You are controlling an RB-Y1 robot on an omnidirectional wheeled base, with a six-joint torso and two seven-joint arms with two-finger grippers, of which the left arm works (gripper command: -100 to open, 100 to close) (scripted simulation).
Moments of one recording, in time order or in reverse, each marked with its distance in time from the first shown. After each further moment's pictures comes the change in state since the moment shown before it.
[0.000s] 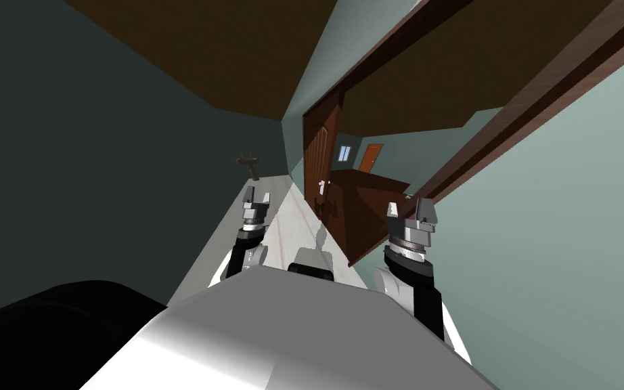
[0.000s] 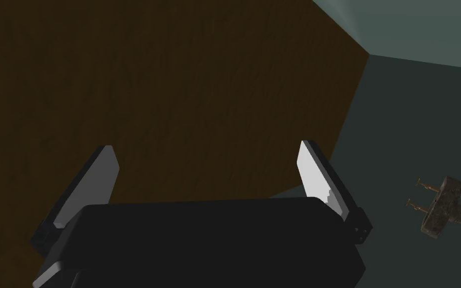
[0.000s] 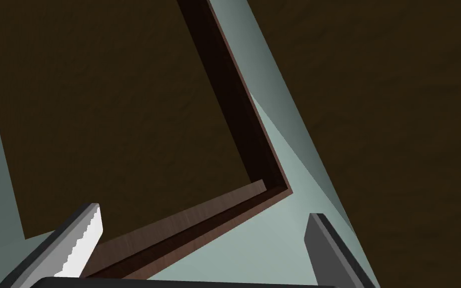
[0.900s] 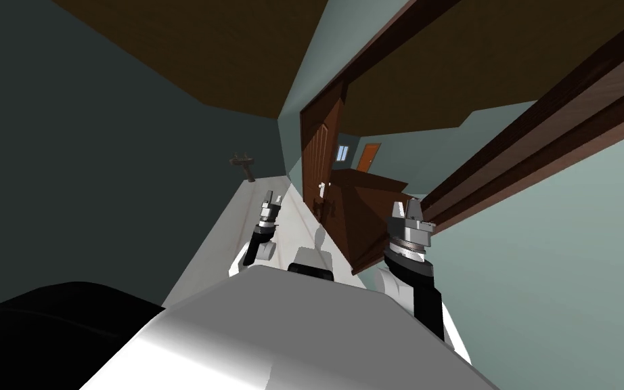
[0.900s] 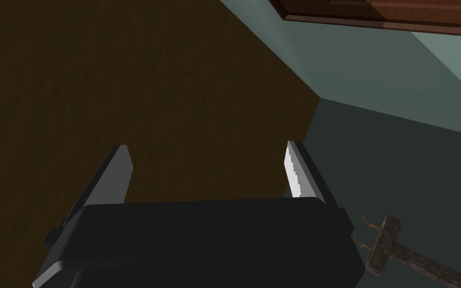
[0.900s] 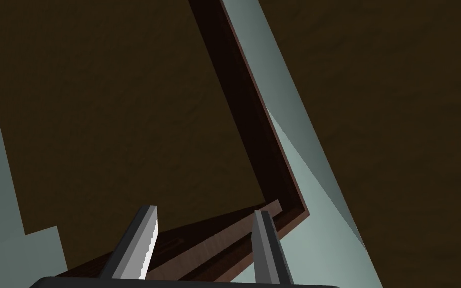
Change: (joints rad) arm -0.115 0.045 -0.063 0.181 -0.012 0.012 0.049
